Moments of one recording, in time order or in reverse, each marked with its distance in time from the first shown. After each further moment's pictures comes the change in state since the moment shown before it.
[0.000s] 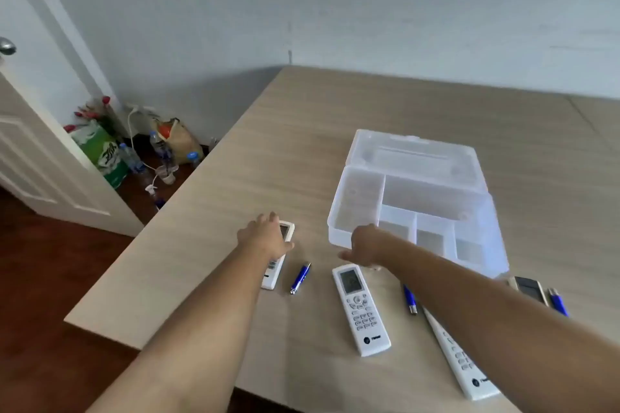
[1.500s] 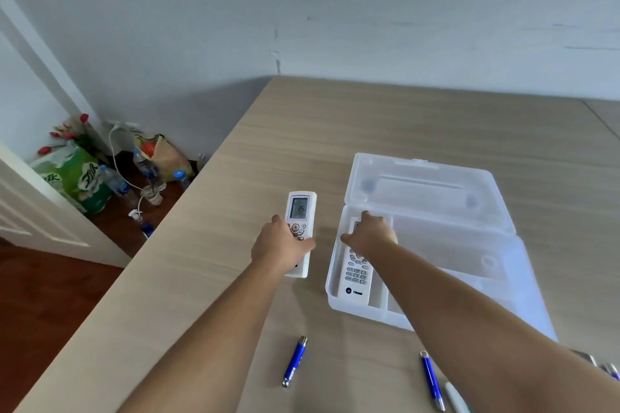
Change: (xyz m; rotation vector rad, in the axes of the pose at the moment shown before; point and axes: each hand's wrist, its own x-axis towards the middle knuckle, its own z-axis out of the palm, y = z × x) left_hand 0.087 0.059 -0.049 -0.489 0.150 -0.086; right_hand 0.141 0.031 -0.052 0.405 0.290 0.334
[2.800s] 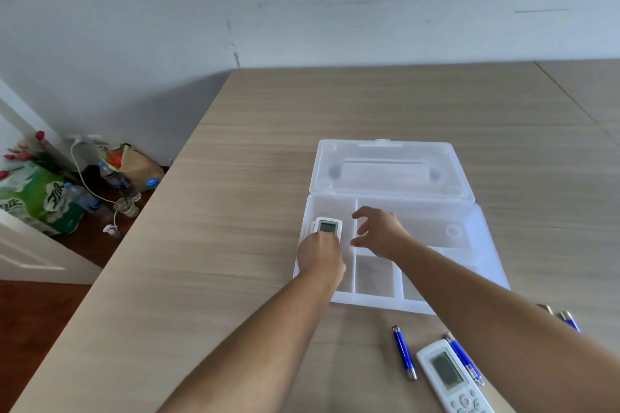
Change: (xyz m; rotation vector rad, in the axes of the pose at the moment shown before) left_hand -0.045 0.074 0.093 0.658 -0.153 0.309; right_hand -0.016 0.085 -0.030 0.396 -0.101 -0.088
